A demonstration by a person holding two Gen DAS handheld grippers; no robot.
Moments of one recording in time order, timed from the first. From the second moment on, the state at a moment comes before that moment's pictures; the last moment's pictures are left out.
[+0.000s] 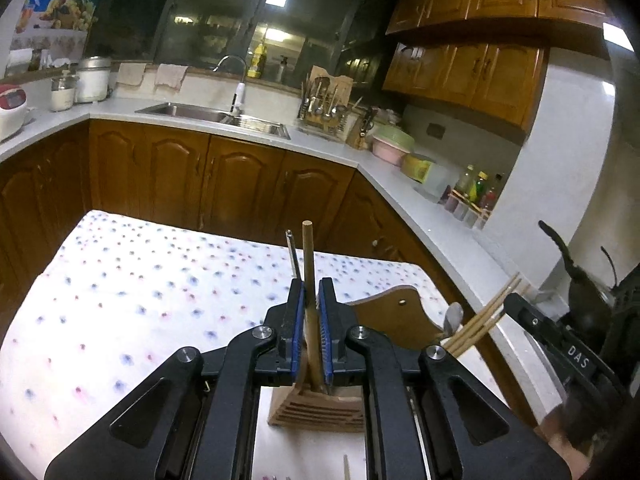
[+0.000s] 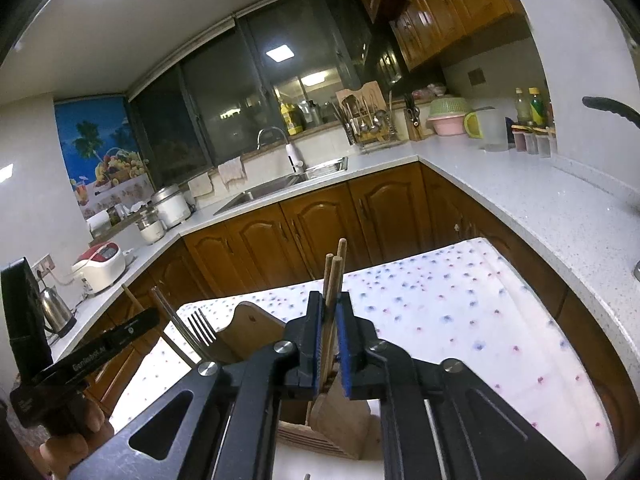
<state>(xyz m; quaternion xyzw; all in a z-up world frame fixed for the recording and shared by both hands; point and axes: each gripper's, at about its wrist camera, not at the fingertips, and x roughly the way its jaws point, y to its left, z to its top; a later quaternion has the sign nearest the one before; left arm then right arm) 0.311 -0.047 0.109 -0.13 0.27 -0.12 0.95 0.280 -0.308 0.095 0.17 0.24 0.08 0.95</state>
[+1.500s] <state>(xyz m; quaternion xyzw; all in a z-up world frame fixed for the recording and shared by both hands) 0.169 -0.058 0.018 -0.12 0.39 -0.10 0.91 0.115 -0.344 0.016 0.20 0.32 0.06 0.93</state>
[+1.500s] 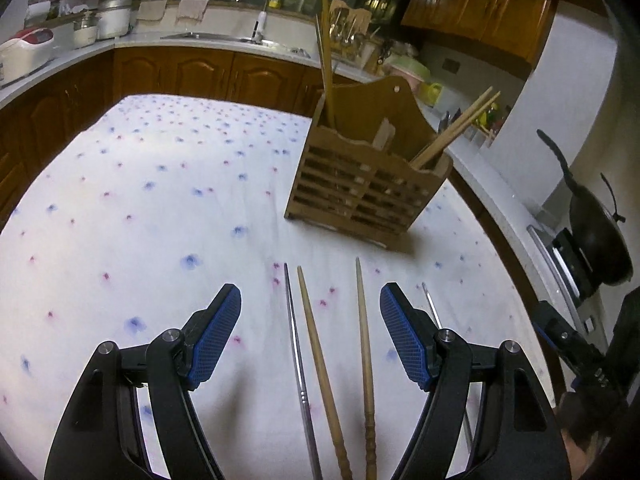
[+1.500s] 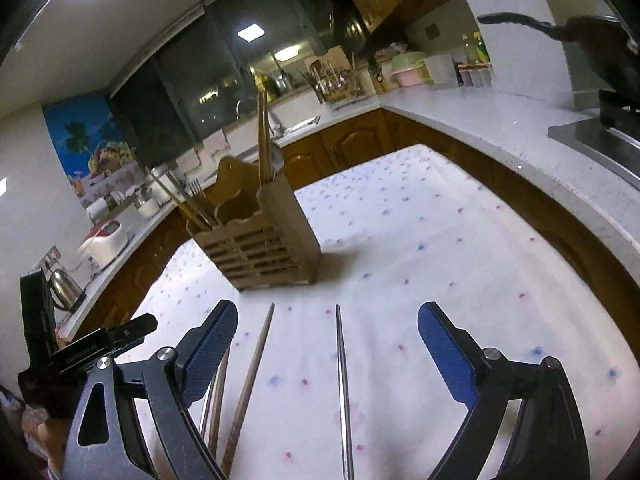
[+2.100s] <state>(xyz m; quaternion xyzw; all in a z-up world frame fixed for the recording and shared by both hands) 0.229 -0.131 -0.016 -0.02 0.47 -0.14 0.87 0.187 -0.313 -0.055 0.12 0.46 0.08 0.88</state>
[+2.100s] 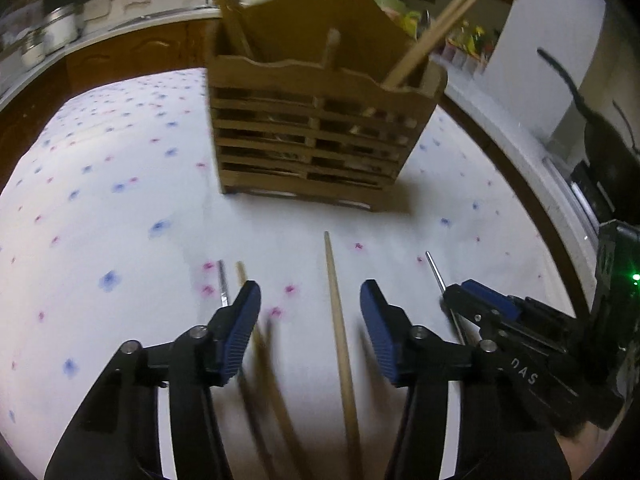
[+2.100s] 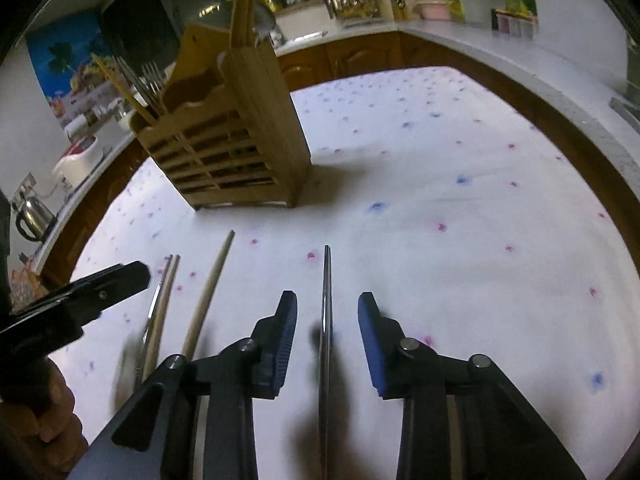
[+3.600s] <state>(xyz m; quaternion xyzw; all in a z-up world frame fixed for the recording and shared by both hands) 0.212 -0.139 -0.044 0.01 0.49 -0.16 0.85 0.169 -0.293 -0.057 0.03 0.47 0.06 0.88</state>
